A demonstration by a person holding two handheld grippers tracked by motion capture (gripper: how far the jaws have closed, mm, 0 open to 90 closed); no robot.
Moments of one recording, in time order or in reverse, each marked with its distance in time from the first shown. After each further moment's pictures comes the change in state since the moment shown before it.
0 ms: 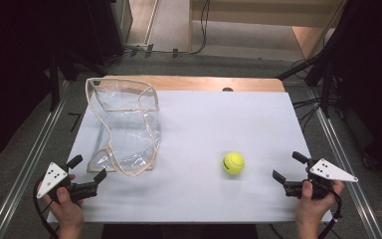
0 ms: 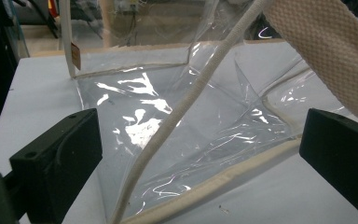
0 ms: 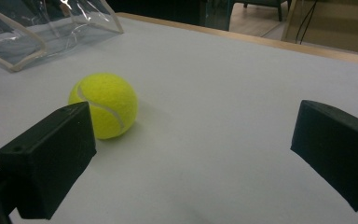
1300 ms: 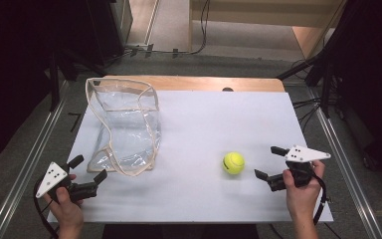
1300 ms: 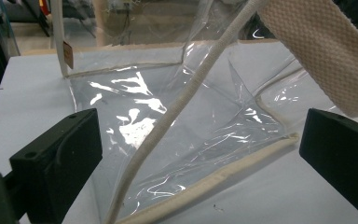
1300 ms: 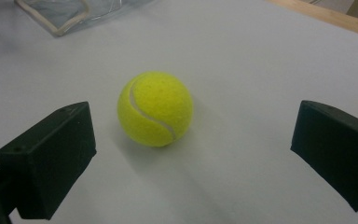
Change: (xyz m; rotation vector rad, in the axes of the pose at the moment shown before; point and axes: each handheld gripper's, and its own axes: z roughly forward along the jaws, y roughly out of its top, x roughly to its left) left arm 0.001 0.000 0.000 0.004 -0.028 -0.008; right arm 0.024 0.045 0.039 0.220 0.166 -0.088
